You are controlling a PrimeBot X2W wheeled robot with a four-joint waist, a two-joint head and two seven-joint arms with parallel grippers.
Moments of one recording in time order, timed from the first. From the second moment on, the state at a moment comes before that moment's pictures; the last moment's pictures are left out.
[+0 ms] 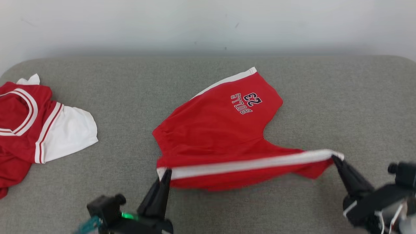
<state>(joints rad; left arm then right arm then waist) -0.15 0.25 -0.52 0.15 -0.83 -0.09 -0.26 -0.03 -0.45 0.16 0.05 0.83 0.13 0.07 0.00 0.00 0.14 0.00</state>
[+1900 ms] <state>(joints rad) -0.58 0.11 -0.40 0.48 -0.79 -0.10 -0.26 -1.01 -0.48 0.62 0.96 0.89 0.13 -0.04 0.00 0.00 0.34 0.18</state>
